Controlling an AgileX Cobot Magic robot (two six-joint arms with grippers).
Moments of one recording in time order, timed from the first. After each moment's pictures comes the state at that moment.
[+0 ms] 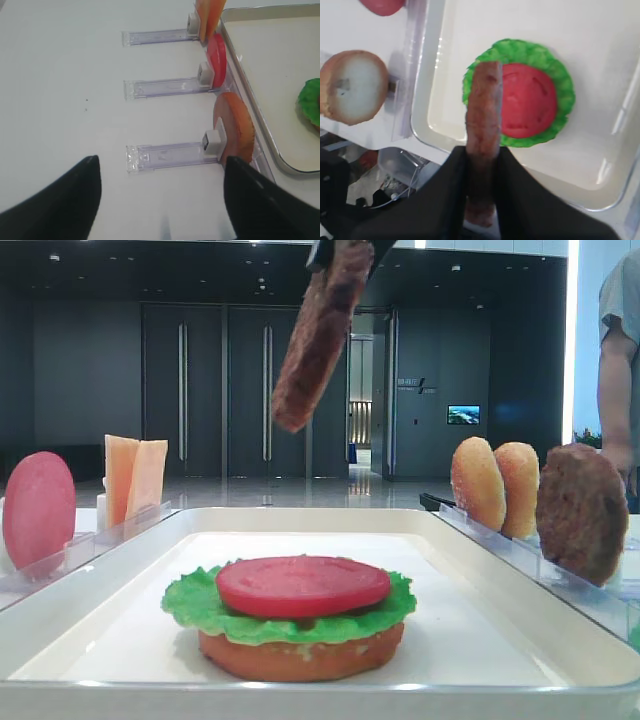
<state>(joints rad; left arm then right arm) 0.02 -0.02 -0.47 -0.06 1.11 0.09 0.73 1.58 -1.33 0.32 1.06 0.36</state>
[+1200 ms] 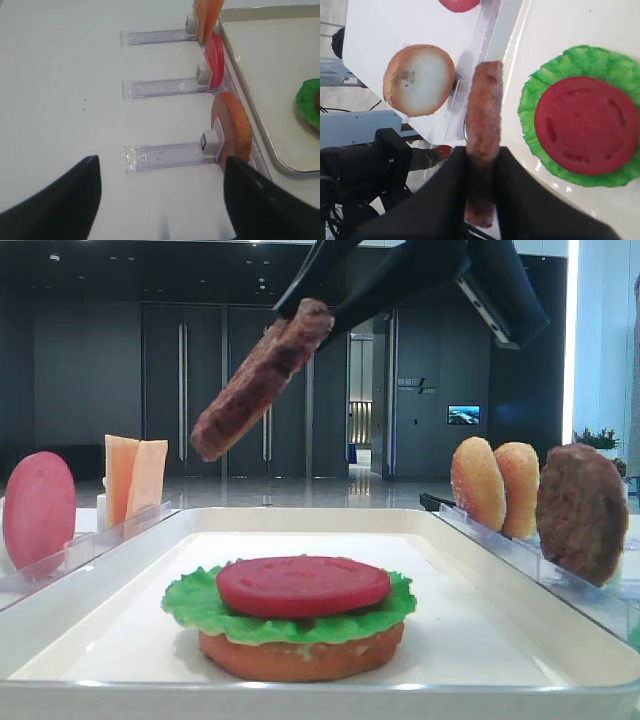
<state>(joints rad) 0.02 -0.02 -0.47 -0.07 1.11 0.09 0.55 1.58 -1.03 0.98 0.83 -0.37</state>
